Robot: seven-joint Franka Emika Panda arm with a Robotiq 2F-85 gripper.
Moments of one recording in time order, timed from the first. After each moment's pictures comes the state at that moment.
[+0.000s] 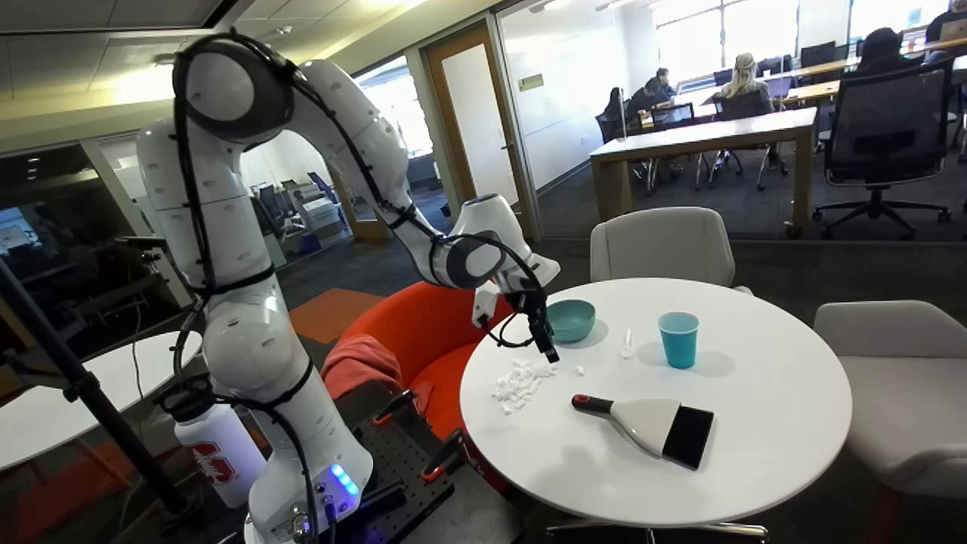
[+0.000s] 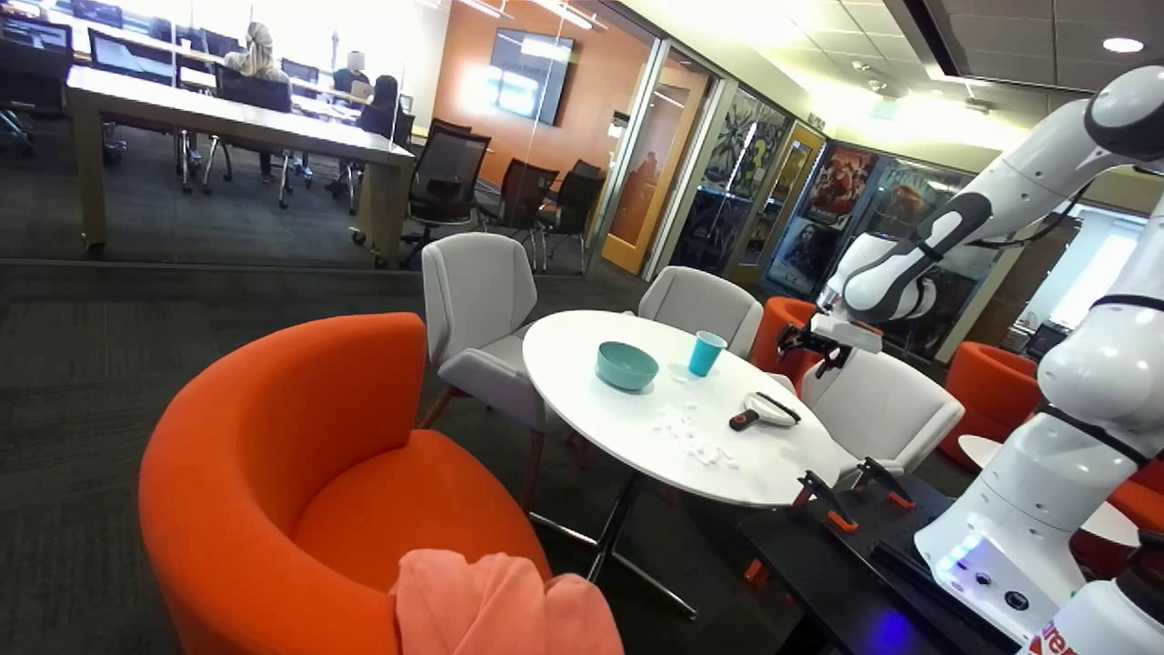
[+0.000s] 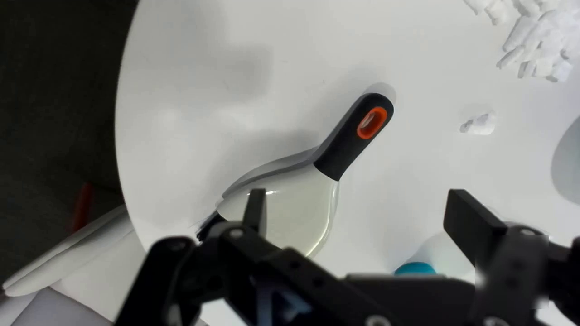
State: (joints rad) arm -0.15 0.14 -0.20 -2.62 -0.30 2.94 0.68
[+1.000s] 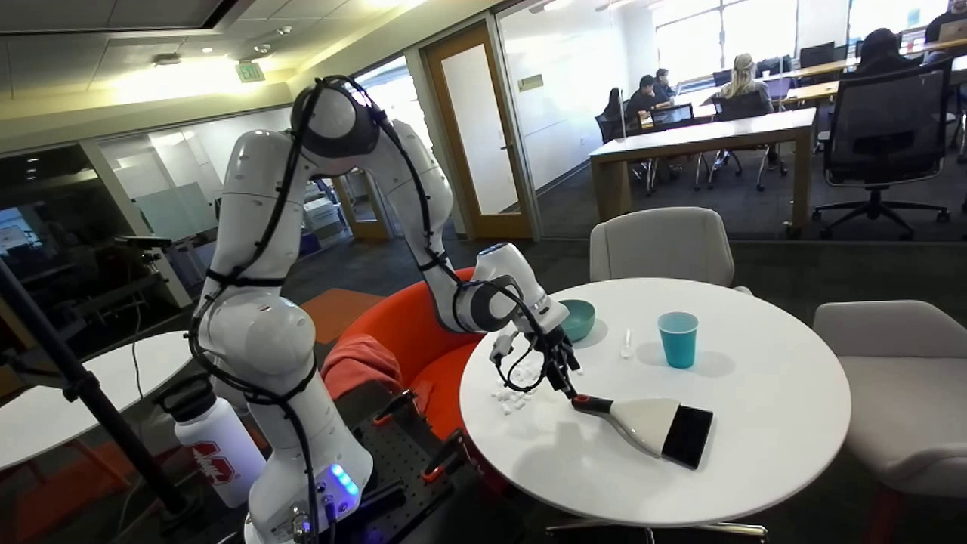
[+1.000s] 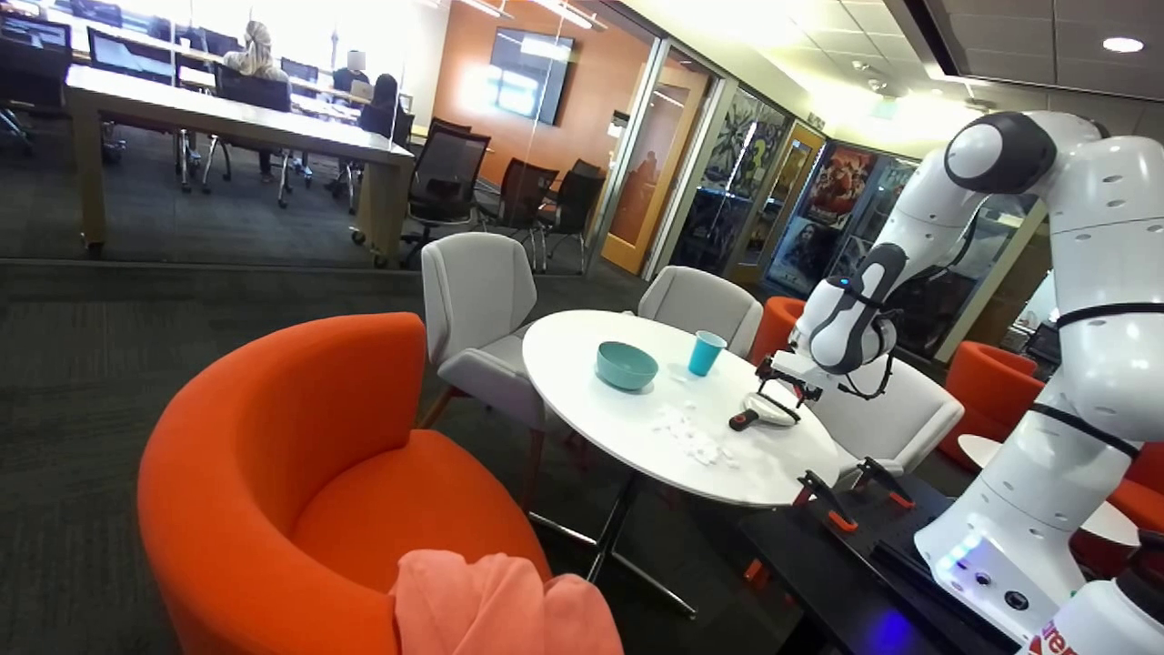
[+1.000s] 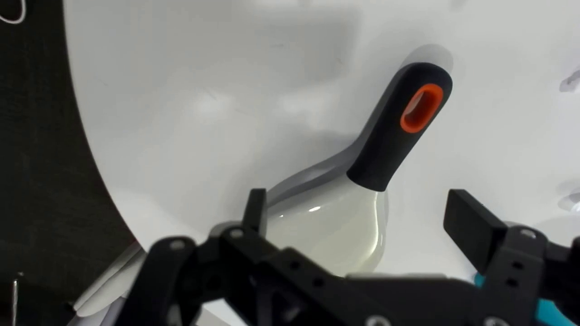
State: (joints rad) arm 0.23 0.55 -0.53 -2.51 -0.25 3.22 1.00
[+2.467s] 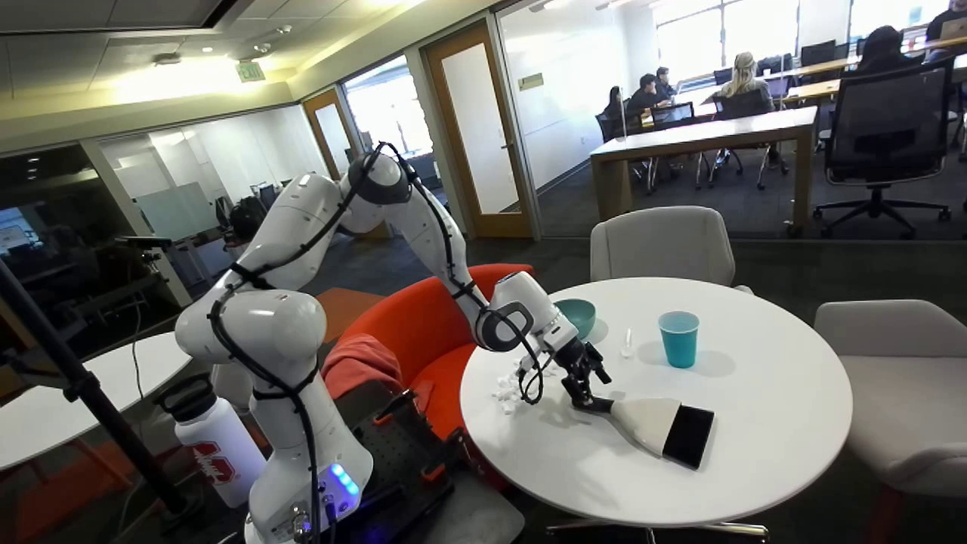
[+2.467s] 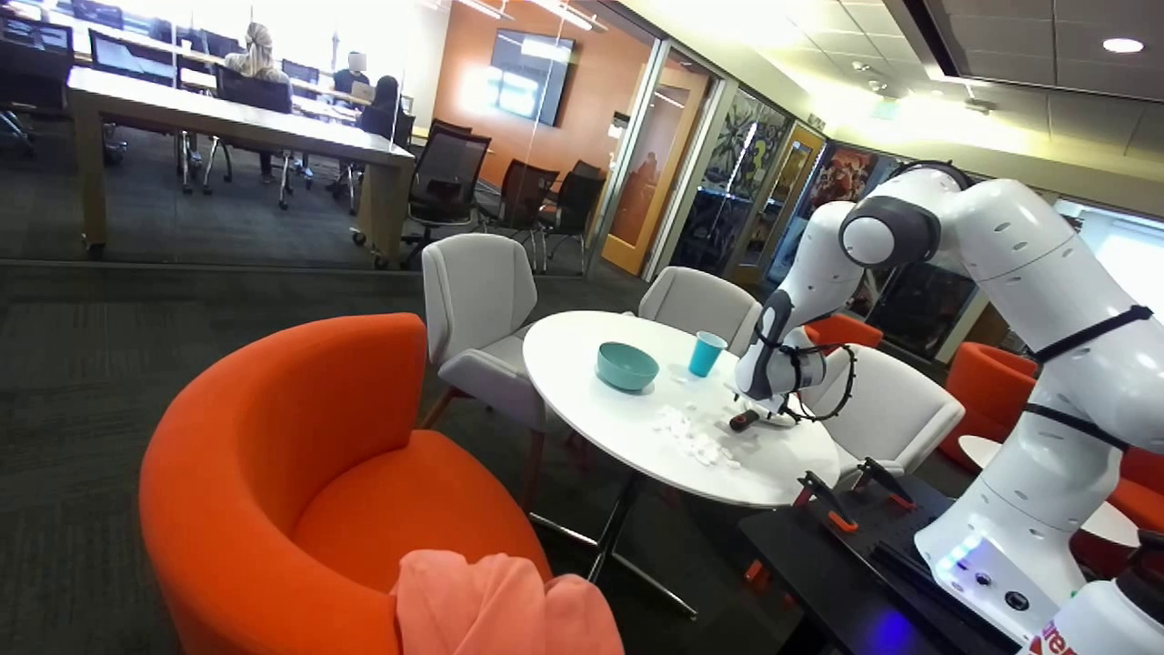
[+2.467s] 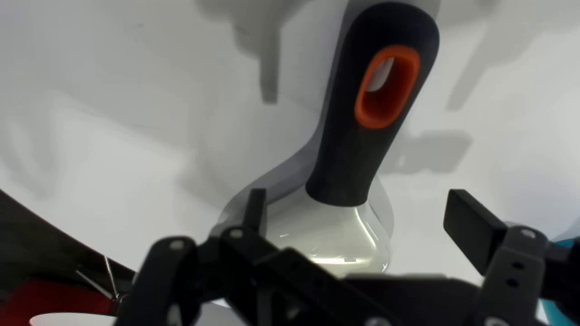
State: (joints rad) arm 0.51 1.02 -0.60 -2.20 0.46 3.22 0.91
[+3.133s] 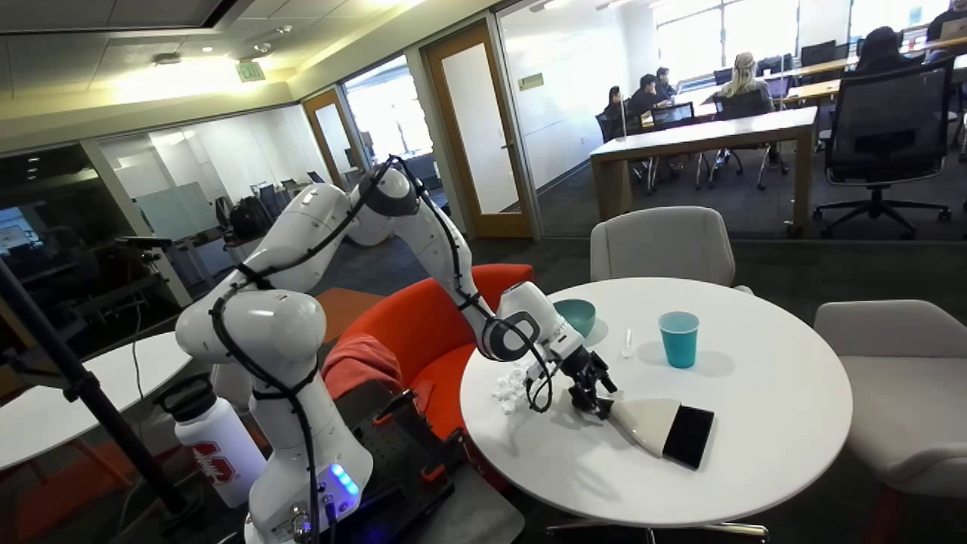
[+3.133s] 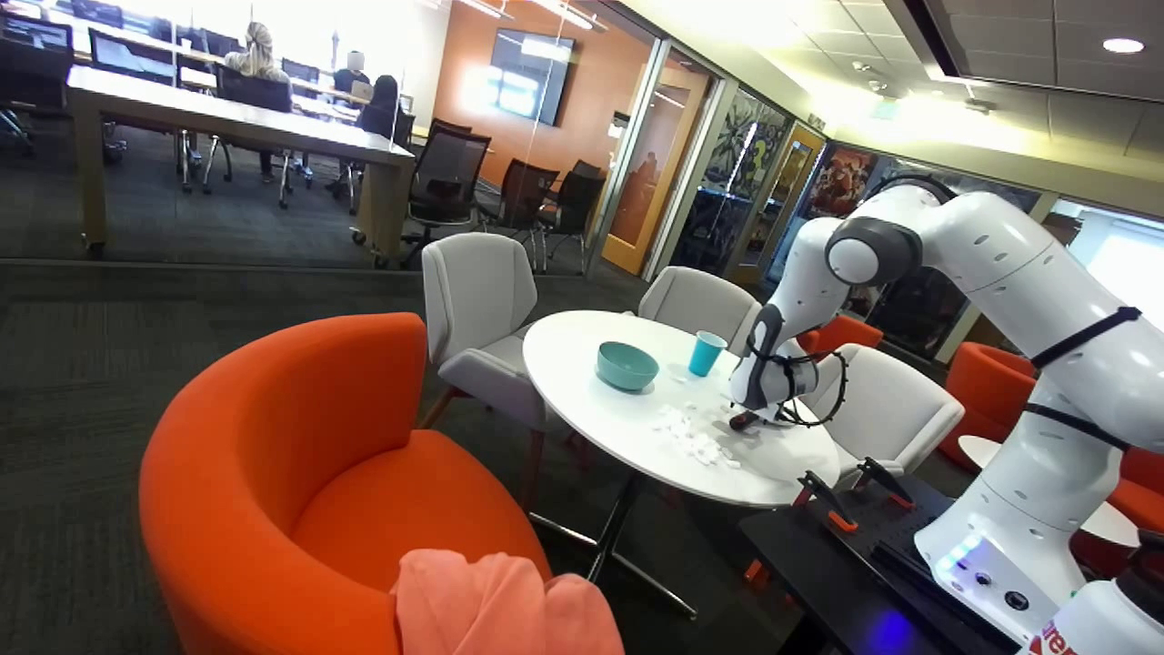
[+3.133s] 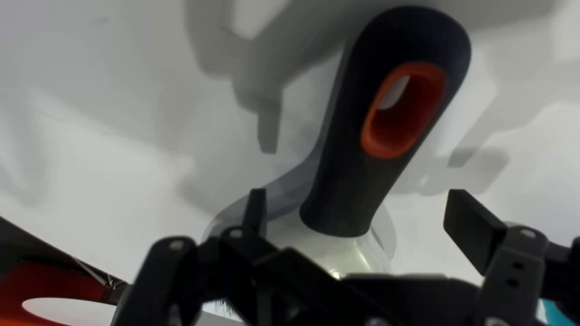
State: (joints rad) arm 0.51 1.12 -0.60 -2.13 0.46 3.22 0.91
